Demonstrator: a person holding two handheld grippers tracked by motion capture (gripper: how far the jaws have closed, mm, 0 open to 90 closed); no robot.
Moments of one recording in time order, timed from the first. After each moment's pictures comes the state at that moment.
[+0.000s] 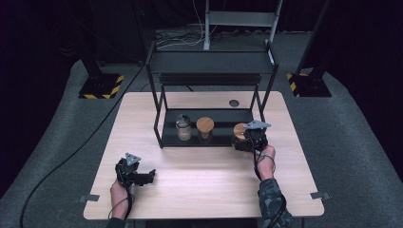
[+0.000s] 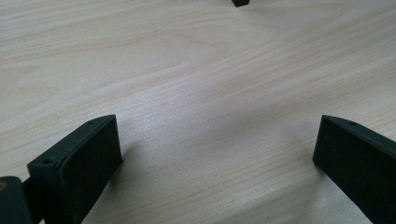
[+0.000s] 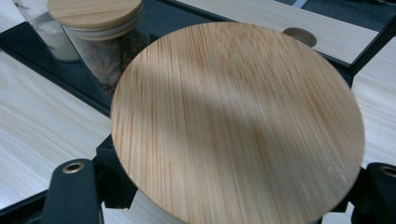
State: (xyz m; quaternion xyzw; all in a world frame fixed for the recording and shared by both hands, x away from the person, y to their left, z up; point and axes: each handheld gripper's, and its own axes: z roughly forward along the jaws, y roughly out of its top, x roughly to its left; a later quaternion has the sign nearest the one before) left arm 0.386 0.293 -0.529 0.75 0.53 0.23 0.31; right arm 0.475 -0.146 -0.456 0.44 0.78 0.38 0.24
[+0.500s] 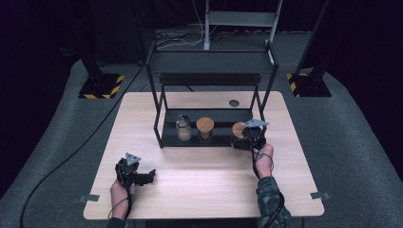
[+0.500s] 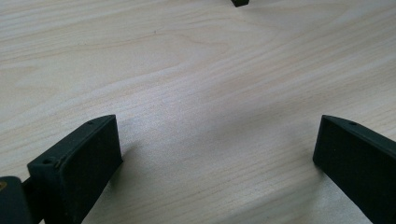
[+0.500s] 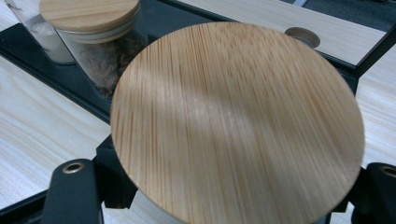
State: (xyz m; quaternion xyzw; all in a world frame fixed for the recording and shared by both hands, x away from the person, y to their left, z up) left arm 0.386 0.292 -0.529 0.75 0.53 0.23 0.31; right arm 0.482 -0.142 -0.459 0.44 0.78 0.38 0.23
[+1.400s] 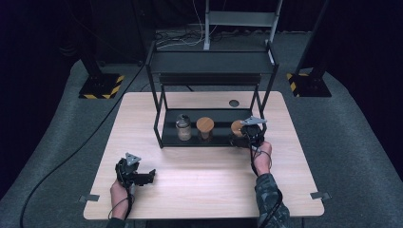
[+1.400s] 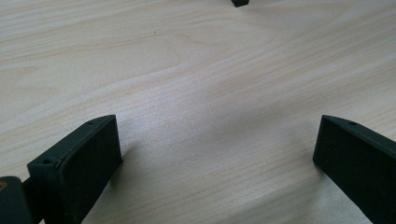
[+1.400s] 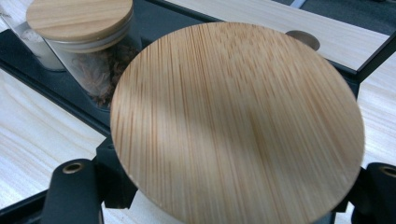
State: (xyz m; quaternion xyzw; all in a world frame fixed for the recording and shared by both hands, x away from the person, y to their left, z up) left arm 0.386 0.292 -0.529 0.75 0.53 0.23 0.31; right arm 0.491 -0.138 -0.458 0.44 0.78 0.38 0.23
